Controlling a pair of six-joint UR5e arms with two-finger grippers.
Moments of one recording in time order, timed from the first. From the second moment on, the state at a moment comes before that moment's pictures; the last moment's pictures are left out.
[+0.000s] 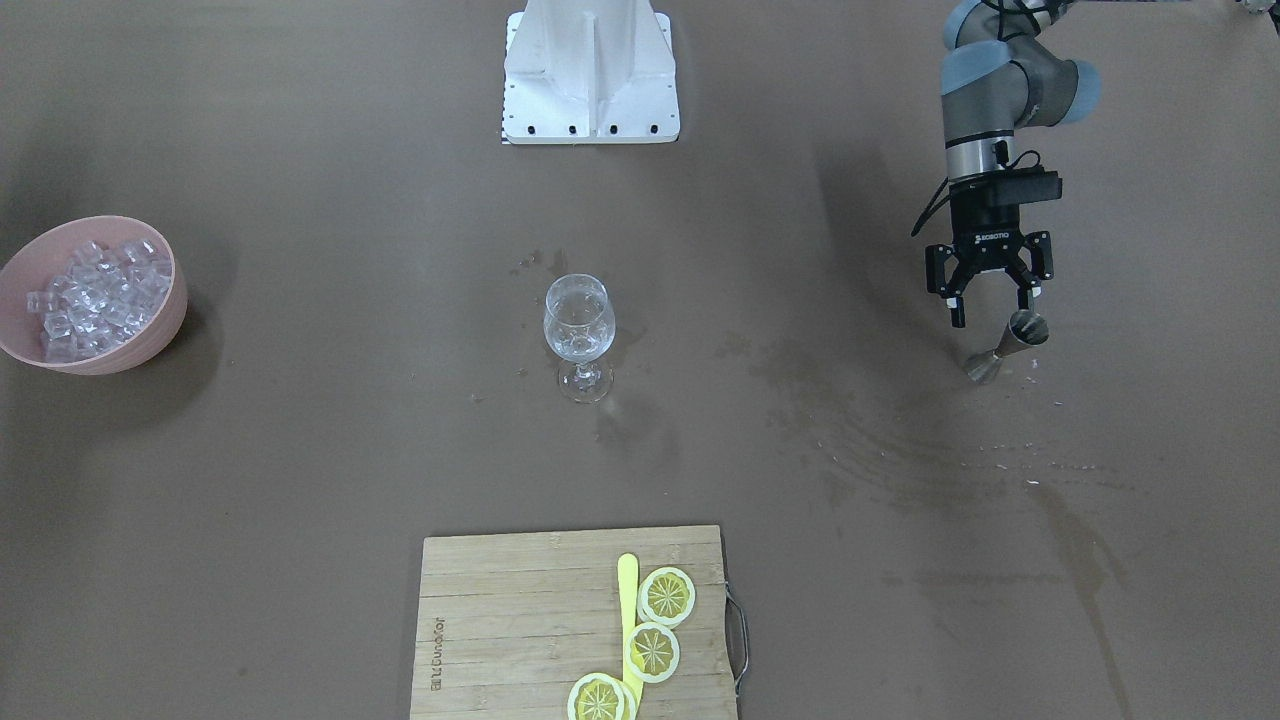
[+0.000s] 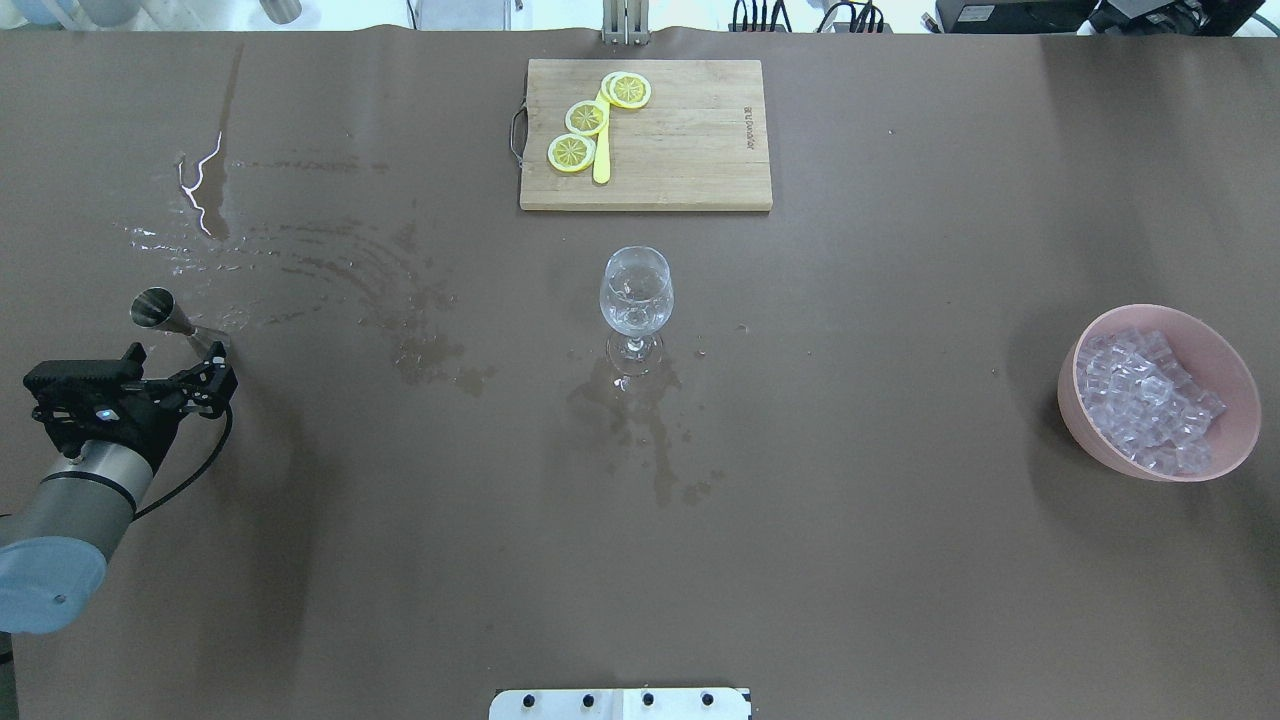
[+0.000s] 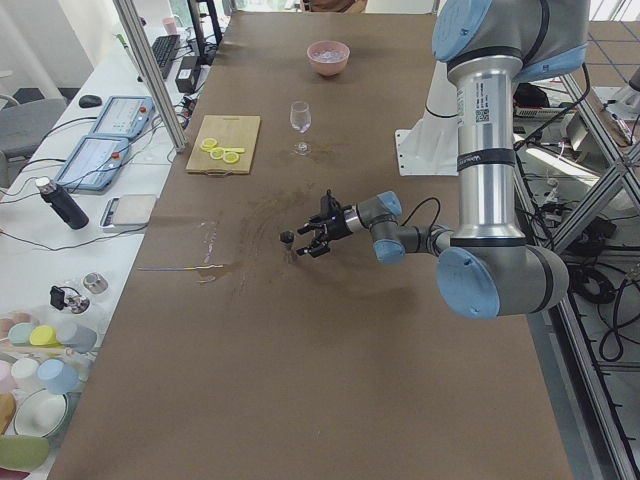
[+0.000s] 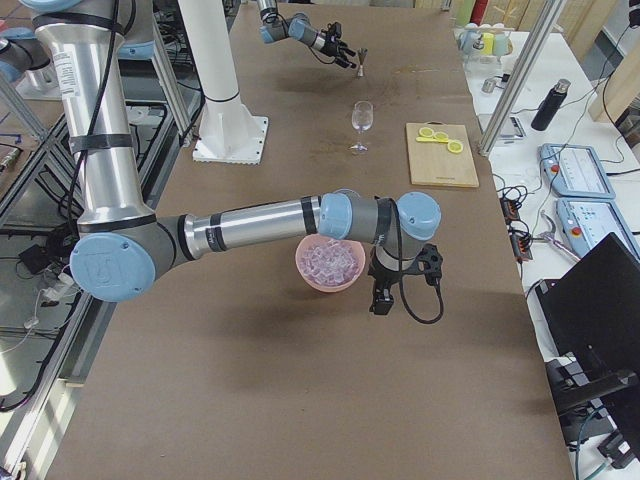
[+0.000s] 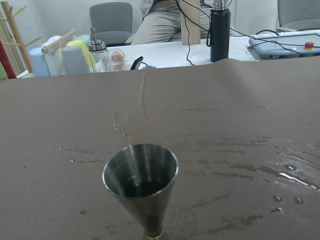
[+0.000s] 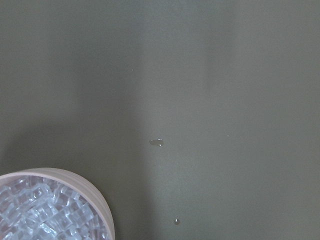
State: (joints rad) left arm -0.33 -1.43 -1.72 -2.46 -0.74 -1.30; right arm 1.51 -1.43 1.65 -1.89 2.36 -0.08
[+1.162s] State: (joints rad) left arm -0.33 -1.48 -1.62 -2.54 -0.70 -1.30; right arm 1.51 -1.43 1.65 -1.89 2.37 -0.08
